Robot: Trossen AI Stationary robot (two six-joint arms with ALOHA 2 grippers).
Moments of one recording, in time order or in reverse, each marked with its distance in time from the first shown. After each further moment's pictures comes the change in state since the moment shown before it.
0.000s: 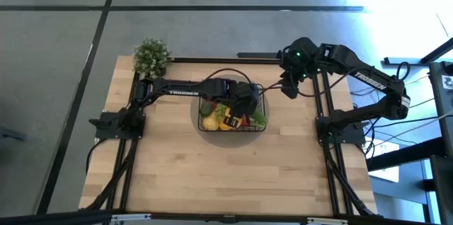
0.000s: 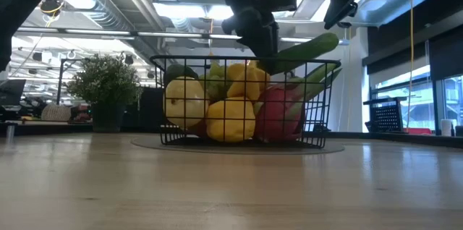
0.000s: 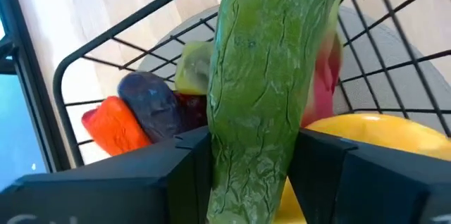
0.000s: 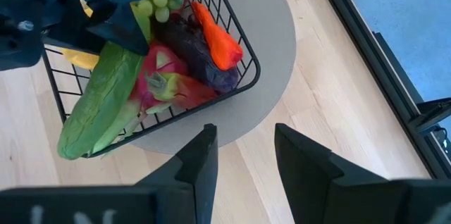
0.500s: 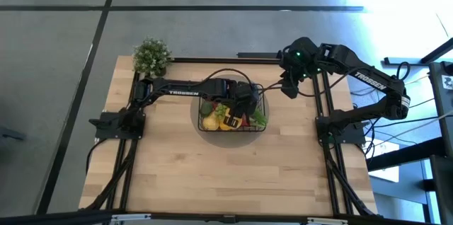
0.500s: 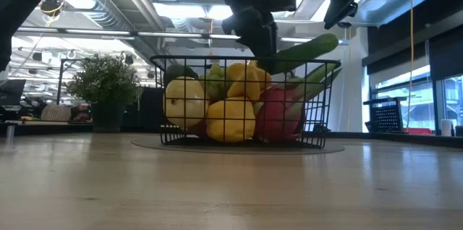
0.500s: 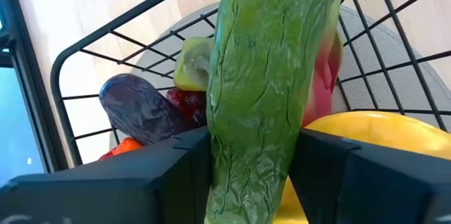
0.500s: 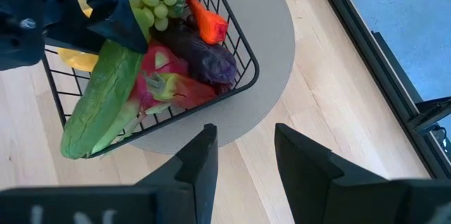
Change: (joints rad) left arm 0.001 0.000 0.000 -0.009 -0.005 -0.026; right arm 0.000 0.000 0.000 0.000 0.000 0.000
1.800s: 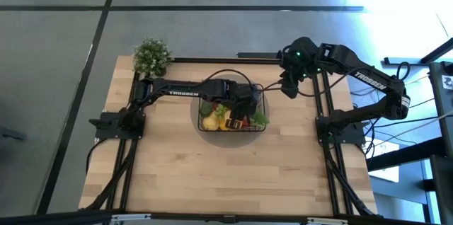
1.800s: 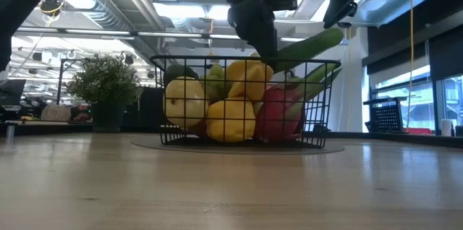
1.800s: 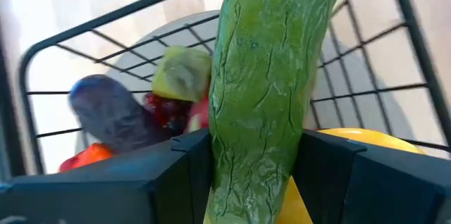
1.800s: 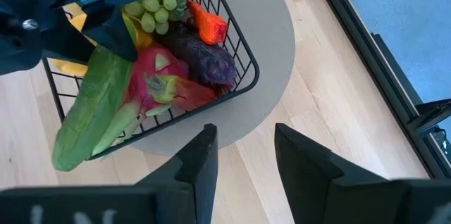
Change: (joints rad) left arm -0.006 -0.001 0.000 0.002 0.065 -0.135; right arm 0.000 0.000 0.000 0.006 0.000 0.001
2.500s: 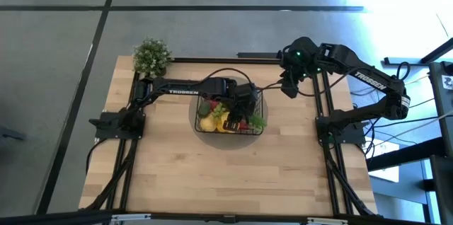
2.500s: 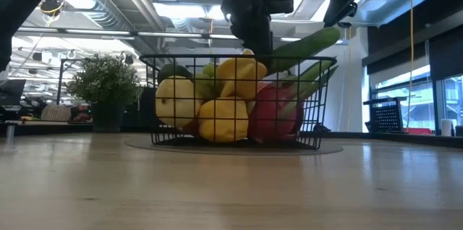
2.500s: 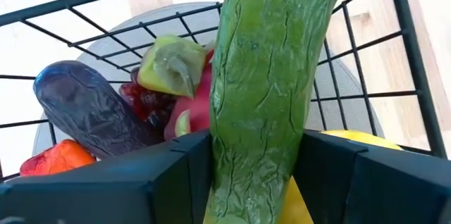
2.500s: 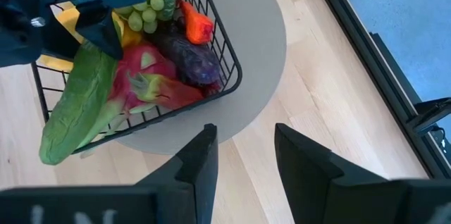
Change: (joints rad) left arm 0.016 -0.001 0.000 -0.055 0.126 -0.049; right arm 0.000 0.000 0.000 -0.001 0.000 0.000
